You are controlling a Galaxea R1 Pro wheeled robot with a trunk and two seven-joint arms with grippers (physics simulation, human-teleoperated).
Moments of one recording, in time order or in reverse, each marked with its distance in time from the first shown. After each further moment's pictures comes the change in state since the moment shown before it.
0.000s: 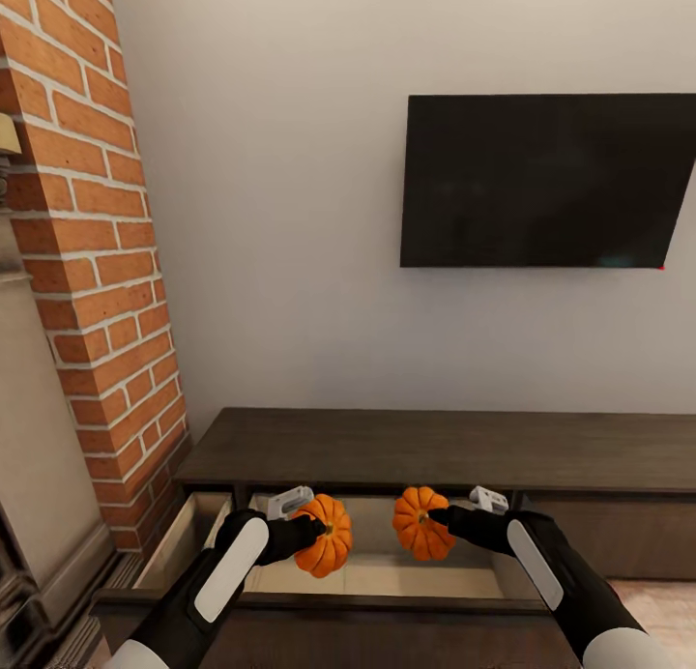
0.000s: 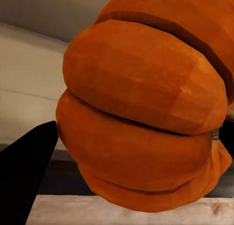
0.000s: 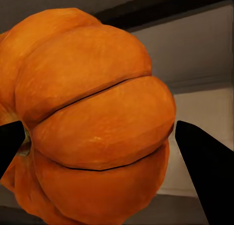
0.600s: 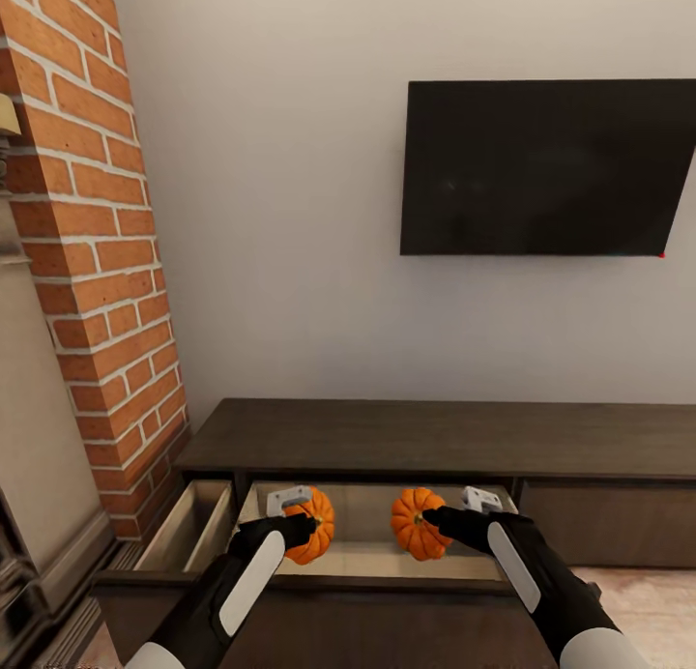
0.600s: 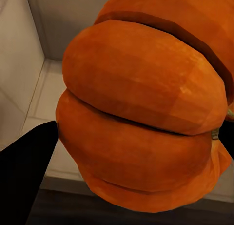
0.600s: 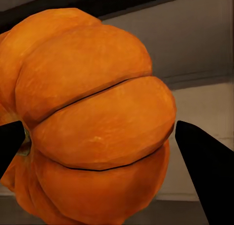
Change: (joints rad) left arm 0.000 -0.051 -0.001 0.068 -0.294 -0.133 0.016; right arm 0.000 0.068 -0.002 0.006 0.076 -0.057 -0.117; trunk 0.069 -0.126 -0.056
